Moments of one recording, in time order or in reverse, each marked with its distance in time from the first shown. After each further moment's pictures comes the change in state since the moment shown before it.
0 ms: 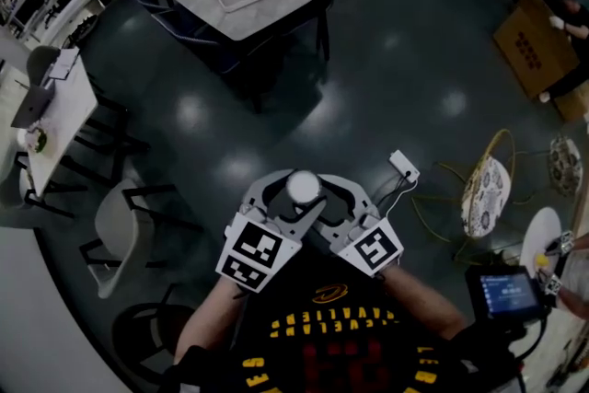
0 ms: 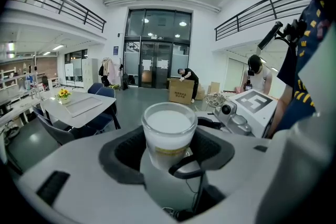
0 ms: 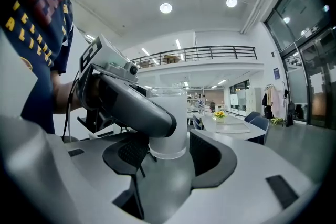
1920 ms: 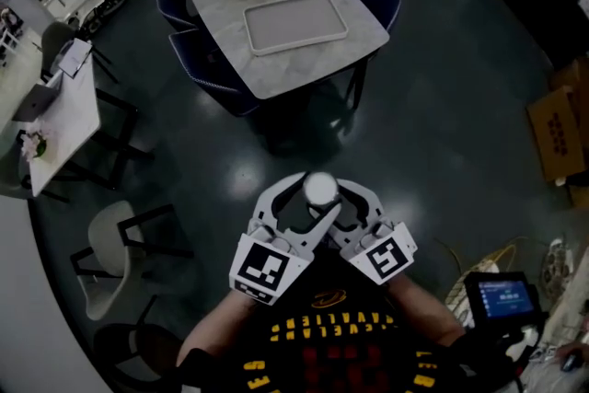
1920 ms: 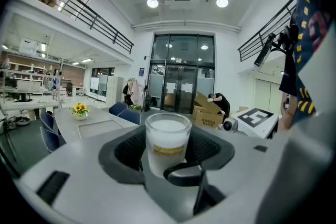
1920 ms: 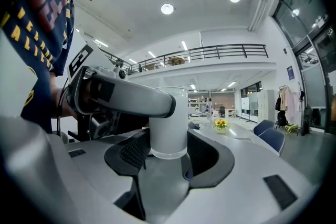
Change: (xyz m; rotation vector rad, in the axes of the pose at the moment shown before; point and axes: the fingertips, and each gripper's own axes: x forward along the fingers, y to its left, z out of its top) left arm 0.130 0.247 0.135 -0.121 -0.294 0.225; right arm 0.181 -0.247 0.039 -0.027 -0.037 0.117
